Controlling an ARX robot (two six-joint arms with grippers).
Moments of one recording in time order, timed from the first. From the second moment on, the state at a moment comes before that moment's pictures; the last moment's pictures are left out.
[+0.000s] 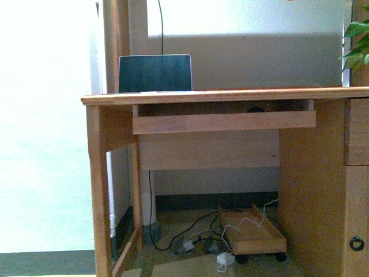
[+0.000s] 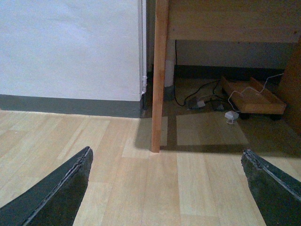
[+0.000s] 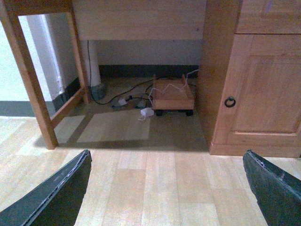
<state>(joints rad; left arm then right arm) 0.00 0.00 0.01 0.00 0.00 0.00 0.00 0.00 0.02 0.00 0.00 0.00</state>
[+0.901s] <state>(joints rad) 0.00 0.00 0.01 0.00 0.00 0.00 0.00 0.00 0.02 0.00 0.00 0.00</state>
